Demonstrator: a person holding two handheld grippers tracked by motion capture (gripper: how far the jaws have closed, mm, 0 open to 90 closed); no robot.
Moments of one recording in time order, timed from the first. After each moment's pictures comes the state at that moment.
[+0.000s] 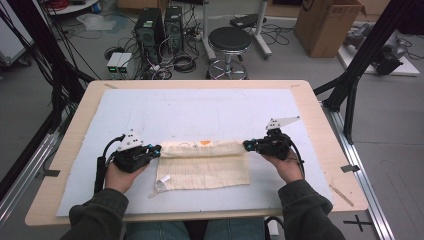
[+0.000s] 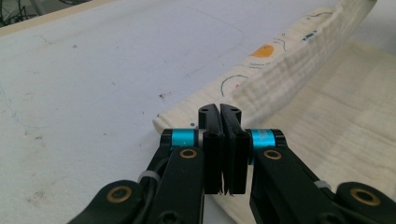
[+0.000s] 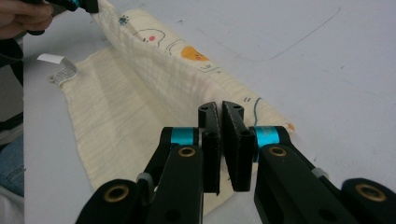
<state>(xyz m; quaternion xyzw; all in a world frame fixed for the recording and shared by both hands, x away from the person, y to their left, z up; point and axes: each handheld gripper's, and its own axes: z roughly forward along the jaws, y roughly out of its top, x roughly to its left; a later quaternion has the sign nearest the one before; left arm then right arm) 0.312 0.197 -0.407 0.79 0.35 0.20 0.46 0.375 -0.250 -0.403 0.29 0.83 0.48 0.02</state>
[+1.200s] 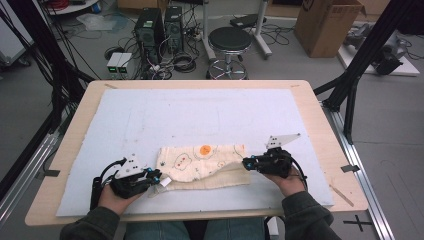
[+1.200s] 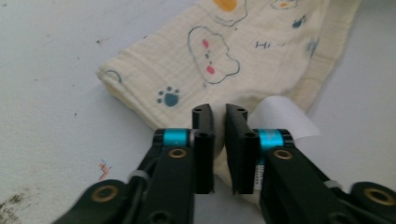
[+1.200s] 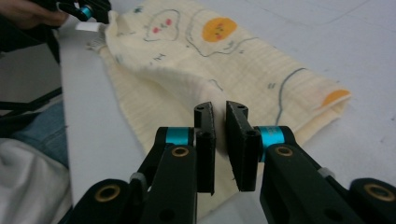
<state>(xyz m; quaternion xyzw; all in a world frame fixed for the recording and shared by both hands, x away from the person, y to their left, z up) 0.260 0.200 -0.427 0.82 0.30 0.16 0.45 0.332 -0.251 -0.420 0.26 0.84 0.48 -0.01</state>
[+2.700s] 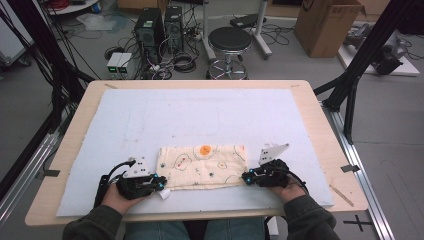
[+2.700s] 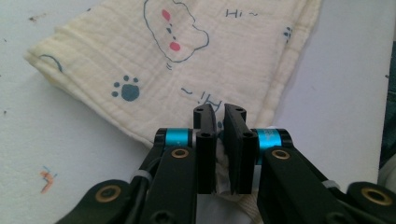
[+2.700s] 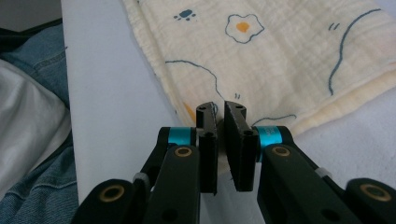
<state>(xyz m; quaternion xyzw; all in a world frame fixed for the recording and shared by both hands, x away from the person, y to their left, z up) 0.269 0.190 -0.442 0.86 0.26 0.10 0.43 0.316 -0.241 -0.438 0.19 0.90 0.40 0.00</state>
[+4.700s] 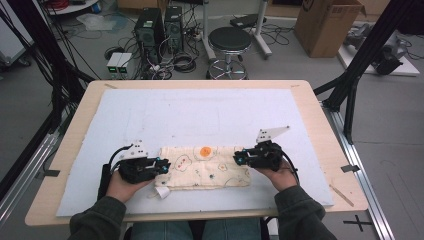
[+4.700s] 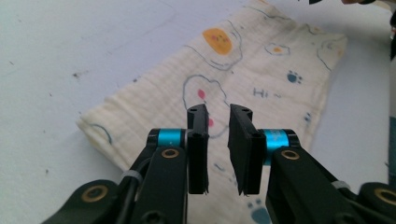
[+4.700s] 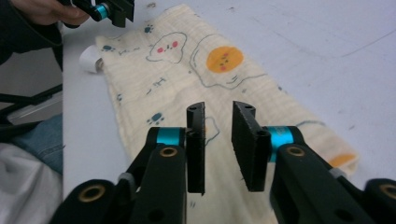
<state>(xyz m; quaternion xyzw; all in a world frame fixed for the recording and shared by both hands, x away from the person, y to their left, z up) 0.303 0.184 -0.421 0.81 0.31 0.10 0.48 0.353 -0.222 -0.410 0.24 0.85 0.48 0.00</state>
